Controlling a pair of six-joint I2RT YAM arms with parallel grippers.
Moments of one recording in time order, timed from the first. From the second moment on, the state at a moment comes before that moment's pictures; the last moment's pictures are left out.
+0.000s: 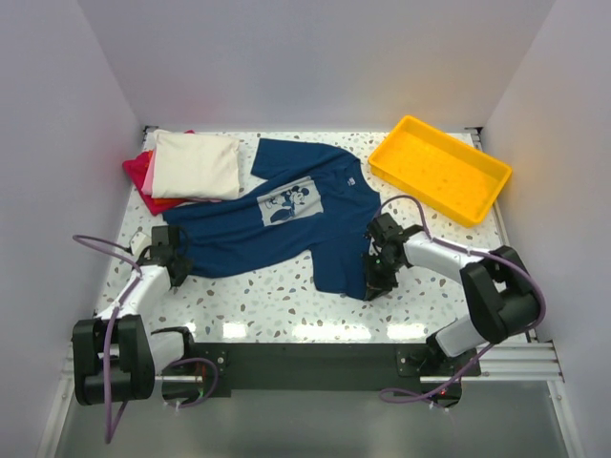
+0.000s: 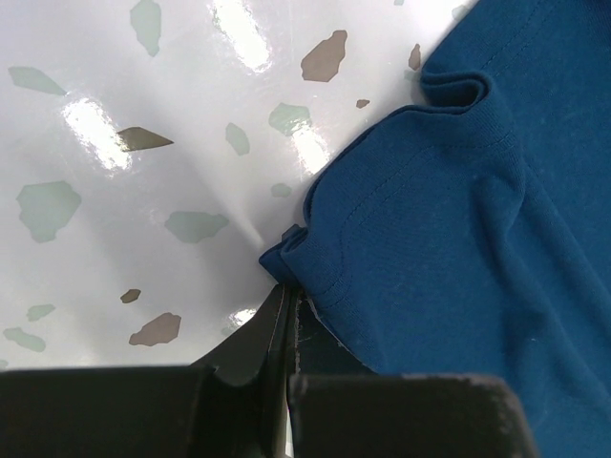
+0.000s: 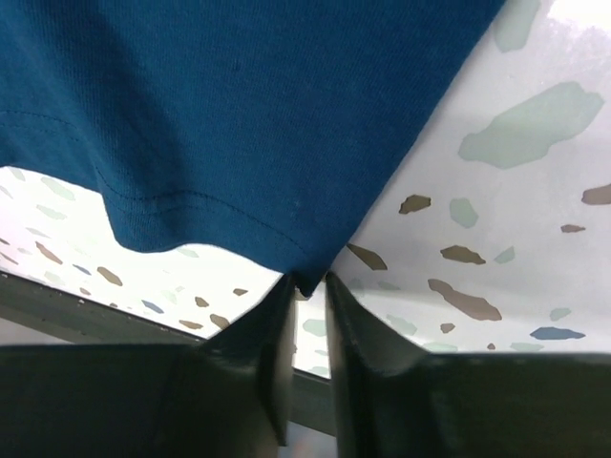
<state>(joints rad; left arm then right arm) 0.11 1.13 0.45 -0.38 -0.30 -0.93 0.49 1.51 0.75 -0.66 -0.25 0.47</state>
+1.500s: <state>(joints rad) 0.12 0.70 0.70 -1.10 -0.14 -1.01 0.50 1.28 0.97 -1.25 -0.12 0.47</state>
